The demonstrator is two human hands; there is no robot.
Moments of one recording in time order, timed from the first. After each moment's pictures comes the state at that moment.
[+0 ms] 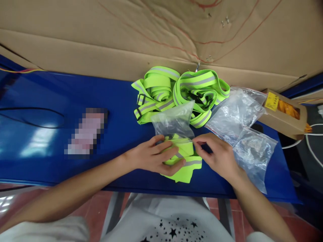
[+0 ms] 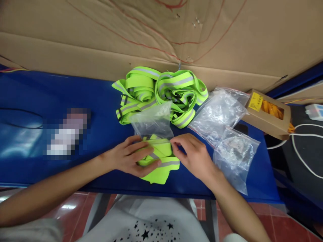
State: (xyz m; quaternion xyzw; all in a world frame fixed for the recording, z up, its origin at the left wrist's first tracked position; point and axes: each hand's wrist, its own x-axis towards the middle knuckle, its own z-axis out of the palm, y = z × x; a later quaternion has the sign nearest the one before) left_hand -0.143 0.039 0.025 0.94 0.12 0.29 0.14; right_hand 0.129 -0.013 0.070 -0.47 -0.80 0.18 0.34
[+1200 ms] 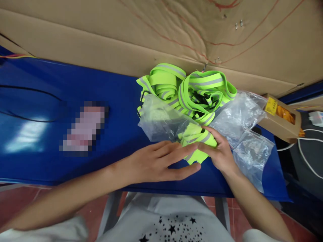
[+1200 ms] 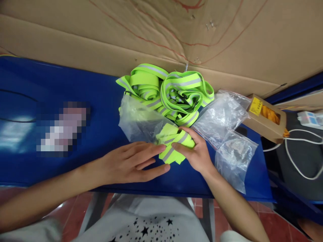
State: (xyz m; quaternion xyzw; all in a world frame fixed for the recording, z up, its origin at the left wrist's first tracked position) left_hand -0.145 0.020 0.075 0.94 0.14 0.30 0.01; right_hand 0.116 -0.007 0.061 -0.62 -0.49 0.45 0.41
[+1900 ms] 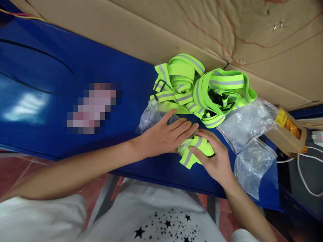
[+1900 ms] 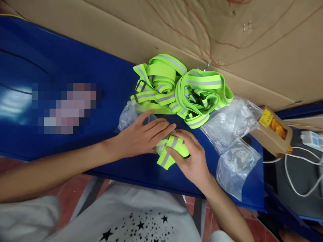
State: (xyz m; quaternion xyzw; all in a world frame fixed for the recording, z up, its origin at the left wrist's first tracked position) left_hand -0.138 0.038 0.063 0.96 0.26 0.12 -0.08; right_hand 0.095 -0.018 0.070 -0.52 -0.74 0.27 0.33
